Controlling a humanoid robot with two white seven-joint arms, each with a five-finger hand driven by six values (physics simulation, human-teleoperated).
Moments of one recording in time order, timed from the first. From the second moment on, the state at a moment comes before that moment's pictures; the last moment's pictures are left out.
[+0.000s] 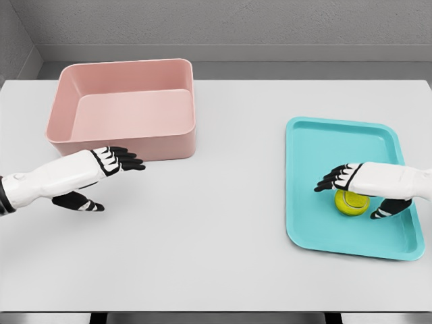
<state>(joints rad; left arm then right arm) -0.40 1.11 -0.79 -1.67 -0.20 -0.61 -0.03 -0.33 -1.09 0.53 -1.63 0.20 -0.61 0.58</state>
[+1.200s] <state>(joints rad) -0.49 1.13 -0.79 -1.69 -0.01 -0.61 -0.31 -0.34 -1.04 0.53 -1.56 0.24 -0.61 0.59</state>
